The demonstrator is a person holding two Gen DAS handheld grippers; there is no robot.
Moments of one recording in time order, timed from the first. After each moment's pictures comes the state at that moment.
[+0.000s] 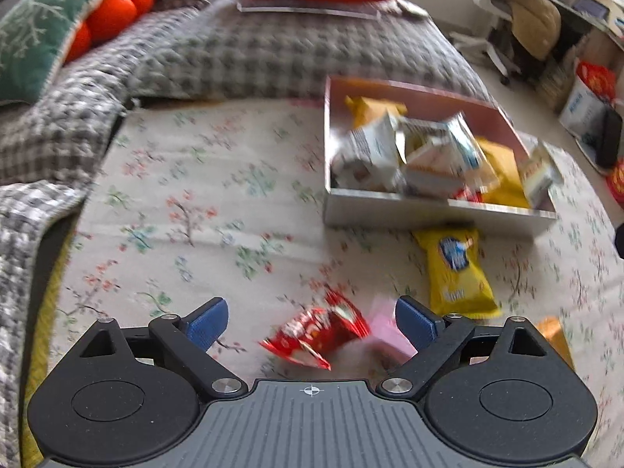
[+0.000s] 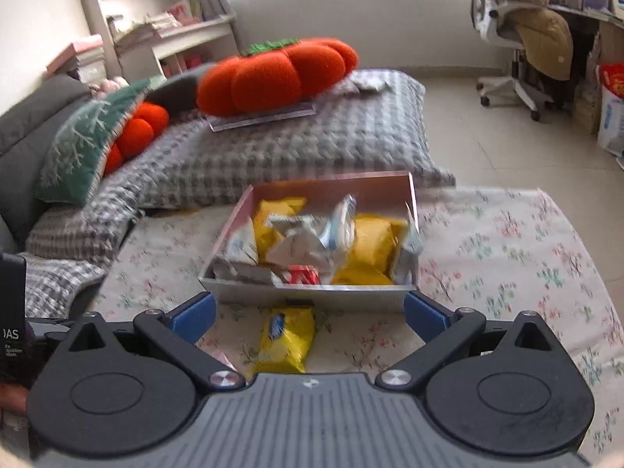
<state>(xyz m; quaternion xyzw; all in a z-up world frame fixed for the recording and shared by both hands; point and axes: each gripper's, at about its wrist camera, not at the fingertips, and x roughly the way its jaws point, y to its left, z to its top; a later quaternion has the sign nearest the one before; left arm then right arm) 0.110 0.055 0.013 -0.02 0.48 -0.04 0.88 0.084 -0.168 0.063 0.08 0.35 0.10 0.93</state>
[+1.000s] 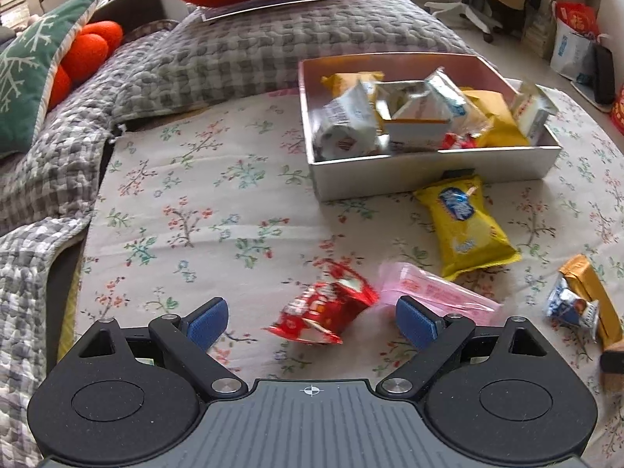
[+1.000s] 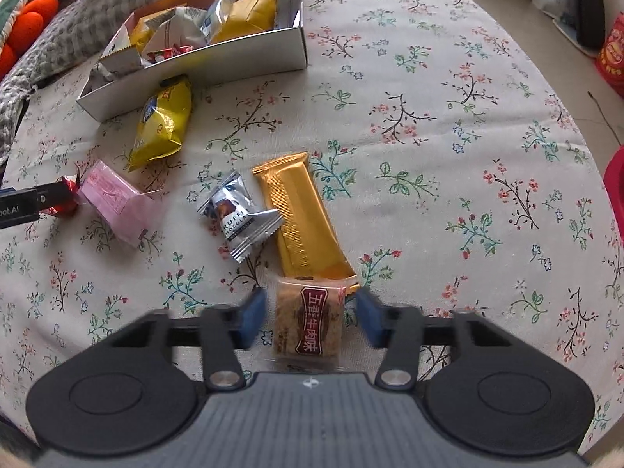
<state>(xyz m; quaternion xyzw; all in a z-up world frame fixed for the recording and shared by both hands) 0.100 0.041 0.003 0.08 0.48 -0.04 0.88 0.037 -0.188 -0.025 0.08 0.56 -0.02 0.82</state>
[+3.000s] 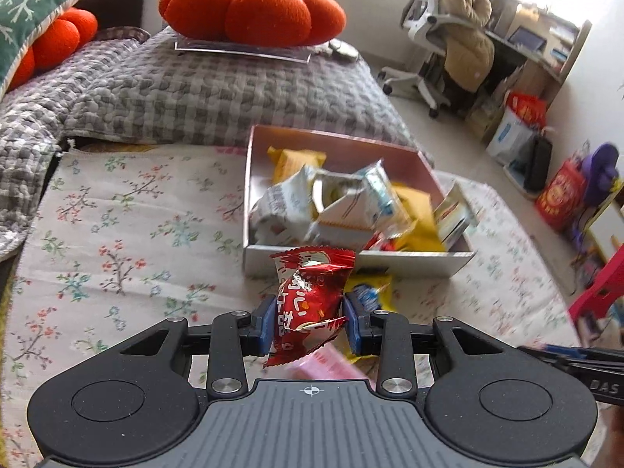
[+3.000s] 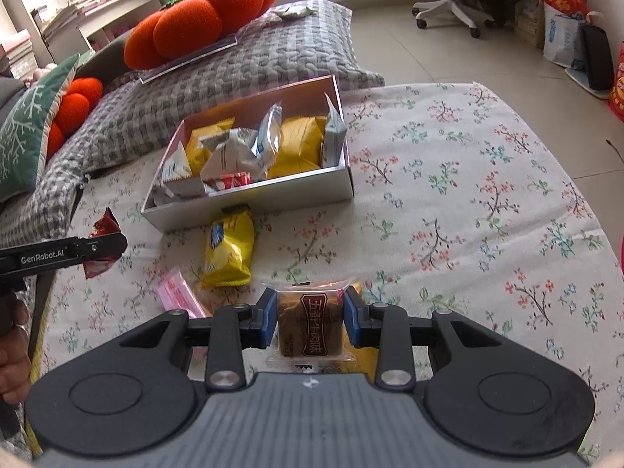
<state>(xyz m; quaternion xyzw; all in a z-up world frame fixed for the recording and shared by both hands) 0.114 0.048 0.044 -0.08 0.42 -0.14 0.89 0.053 -0.189 0.031 0.13 0.44 0.02 0.89</state>
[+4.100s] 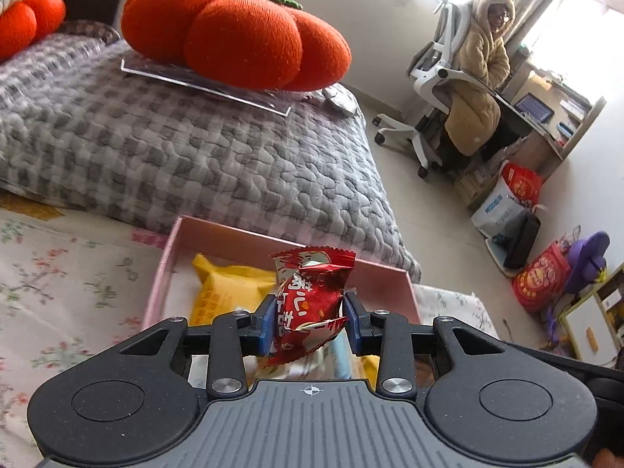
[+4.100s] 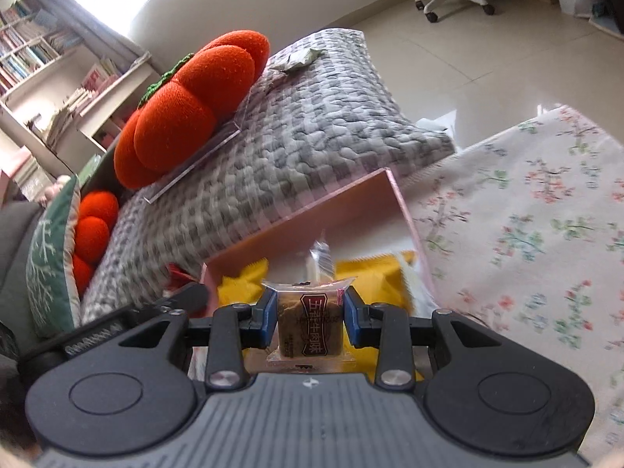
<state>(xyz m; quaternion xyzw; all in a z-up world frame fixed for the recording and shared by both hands) 0.265 0.000 0.038 -0.18 0.38 -0.15 0.89 0.216 -0.209 0.036 0.29 0.38 0.07 0.87</state>
